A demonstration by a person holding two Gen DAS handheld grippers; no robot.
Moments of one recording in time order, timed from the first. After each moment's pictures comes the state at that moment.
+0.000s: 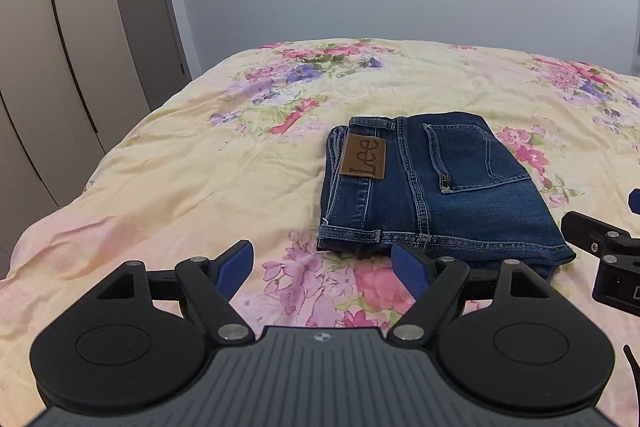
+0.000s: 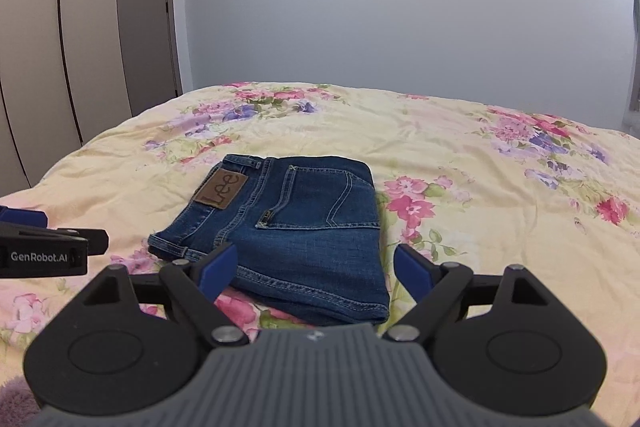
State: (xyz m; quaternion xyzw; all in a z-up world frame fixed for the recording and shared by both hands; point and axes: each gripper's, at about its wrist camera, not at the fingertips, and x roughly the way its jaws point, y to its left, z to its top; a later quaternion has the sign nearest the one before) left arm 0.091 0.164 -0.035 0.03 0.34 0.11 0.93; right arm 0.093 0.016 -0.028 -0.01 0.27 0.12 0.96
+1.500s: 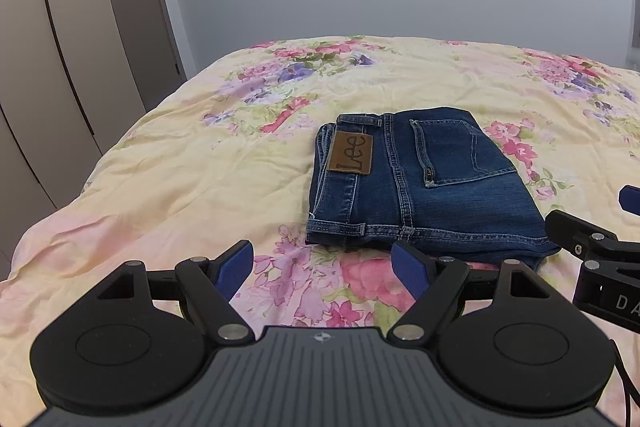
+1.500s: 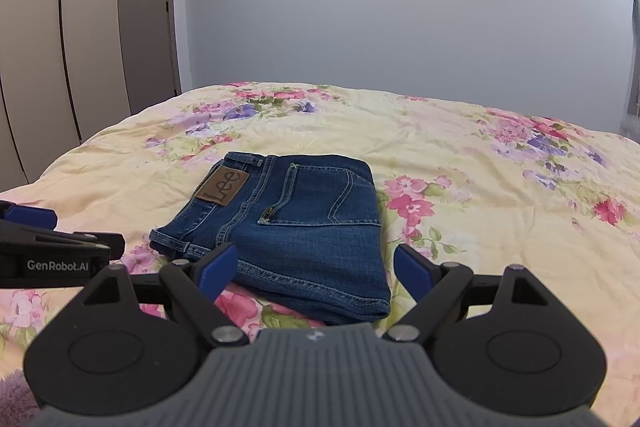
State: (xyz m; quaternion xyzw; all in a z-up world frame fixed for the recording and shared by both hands) left arm 0.086 0.152 -0.027 0.03 0.34 0.11 0.93; right arm 0.082 0.016 -0.025 -0.01 0.26 0.12 0.96
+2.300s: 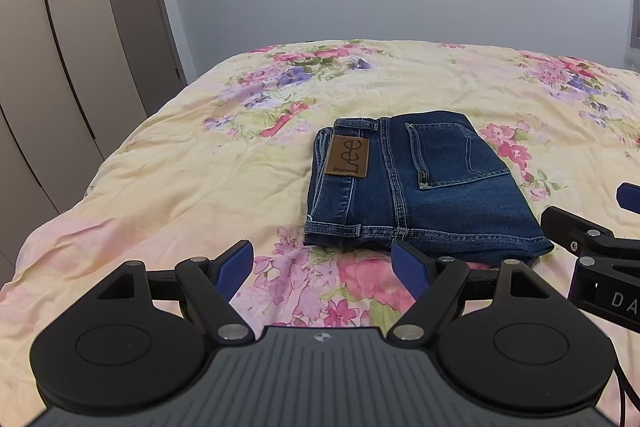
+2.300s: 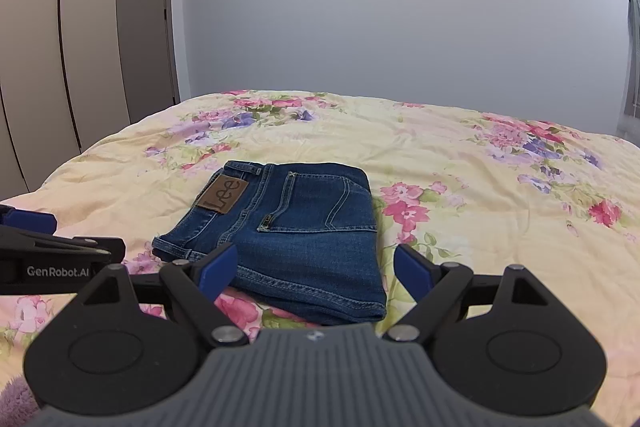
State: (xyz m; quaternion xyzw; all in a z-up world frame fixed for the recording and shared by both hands) left arm 0.080 0.146 -0.021 0.04 0.34 0.11 0.93; right arm 0.074 0.012 -0.018 0.00 0.25 0.12 0.96
